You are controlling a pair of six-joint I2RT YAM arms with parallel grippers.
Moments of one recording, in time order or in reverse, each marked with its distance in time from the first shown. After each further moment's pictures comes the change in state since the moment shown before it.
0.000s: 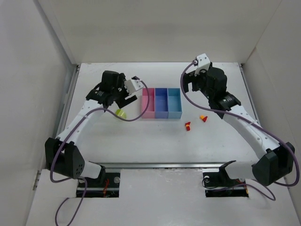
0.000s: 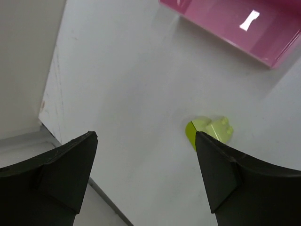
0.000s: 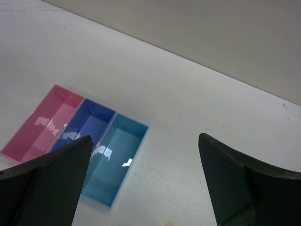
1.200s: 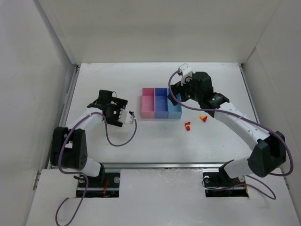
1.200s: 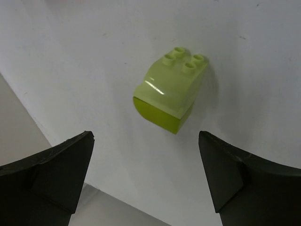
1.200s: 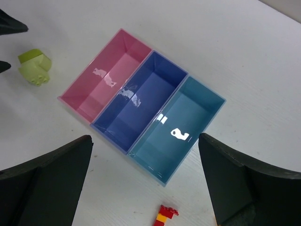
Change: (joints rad) left arm 0.178 0.083 -0.380 0.125 0.144 0.850; right arm 0.089 0.106 0.004 -0.124 -0.206 0.074
